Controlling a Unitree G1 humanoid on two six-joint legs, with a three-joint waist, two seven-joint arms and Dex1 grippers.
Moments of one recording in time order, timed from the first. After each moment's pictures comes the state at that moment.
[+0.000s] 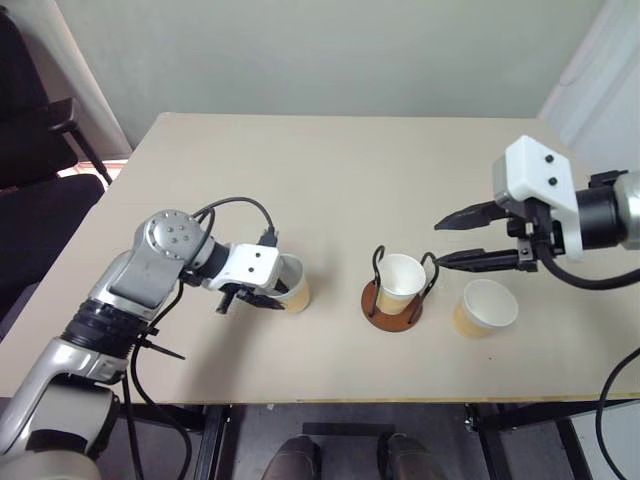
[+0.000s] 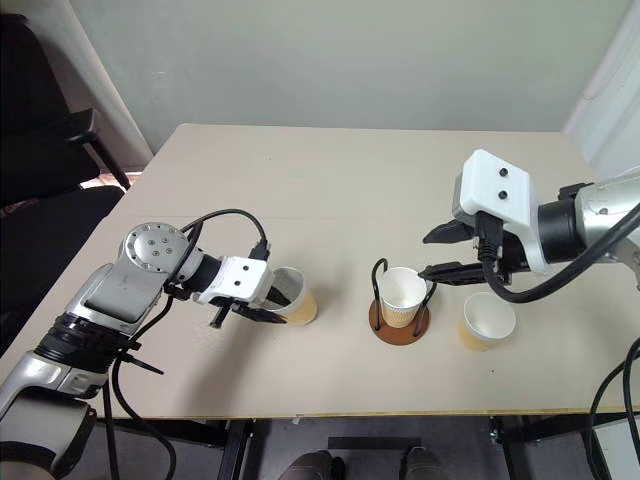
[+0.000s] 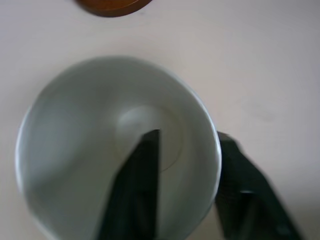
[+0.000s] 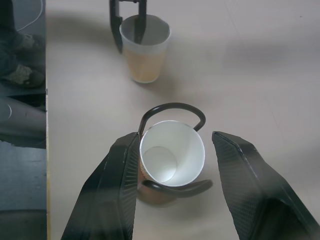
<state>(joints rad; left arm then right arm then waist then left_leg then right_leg) -0.74 0.87 -0.33 0.14 -0.05 0.03 -1.54 -0.86 -1.12 0.00 -0.57 0.59 1.08 1.19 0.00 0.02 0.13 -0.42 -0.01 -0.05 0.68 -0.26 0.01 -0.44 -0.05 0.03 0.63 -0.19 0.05</state>
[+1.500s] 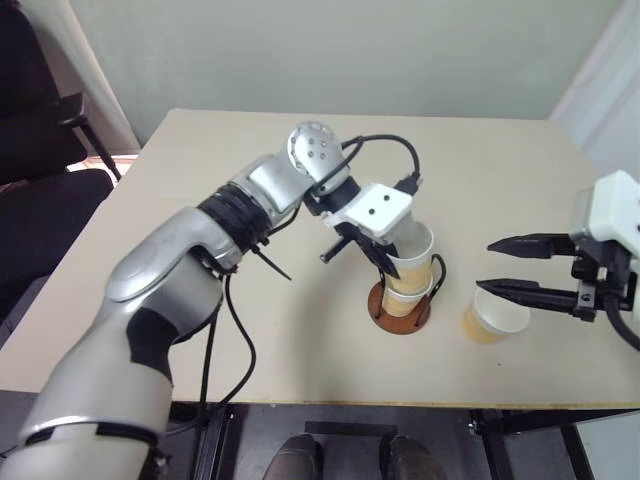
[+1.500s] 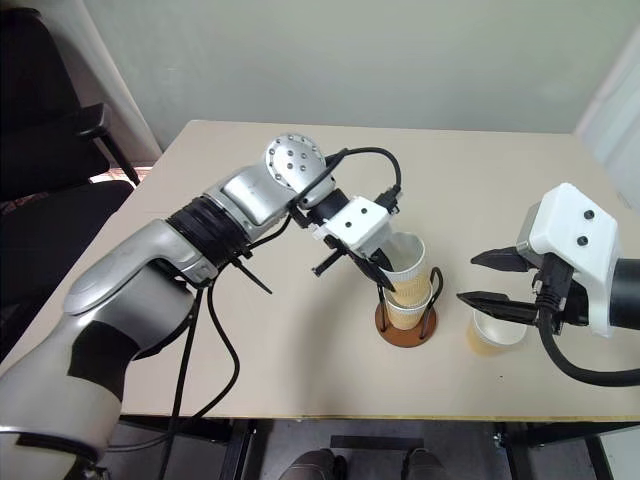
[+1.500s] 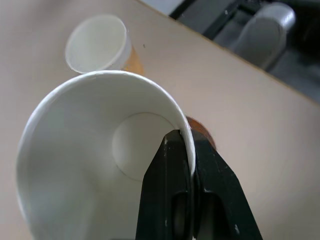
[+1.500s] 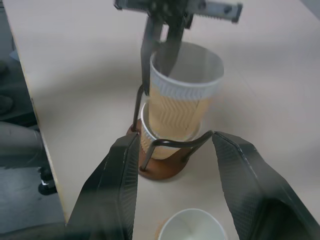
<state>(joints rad) -1.50 0.45 -0.97 0.70 -0.46 -0.32 -1.58 -0.38 -1.23 -0.62 -0.83 1.00 1.27 0.88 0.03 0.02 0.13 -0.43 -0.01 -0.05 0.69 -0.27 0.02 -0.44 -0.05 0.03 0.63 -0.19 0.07</state>
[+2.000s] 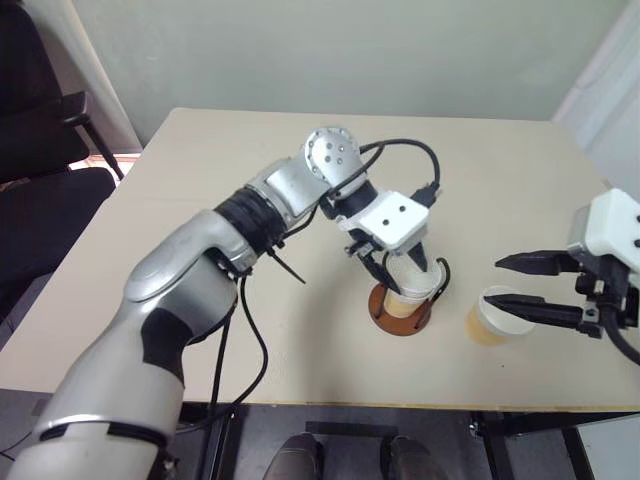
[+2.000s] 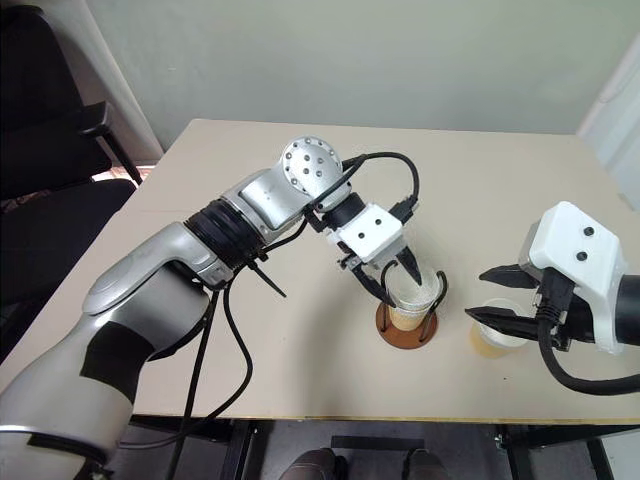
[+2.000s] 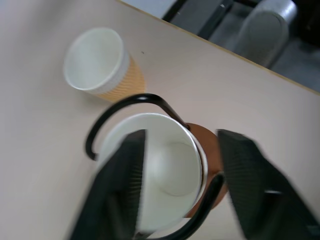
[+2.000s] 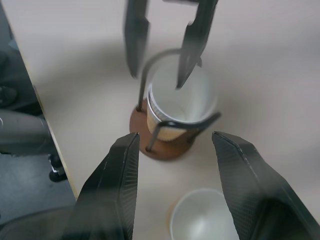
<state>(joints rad) -1.50 0.44 -0.89 0.63 -0.47 -0.28 -1.58 -0.24 -1.31 -0.70 -0.84 1.06 1.30 0.84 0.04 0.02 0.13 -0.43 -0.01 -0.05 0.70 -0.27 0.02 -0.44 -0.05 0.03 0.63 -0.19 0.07</state>
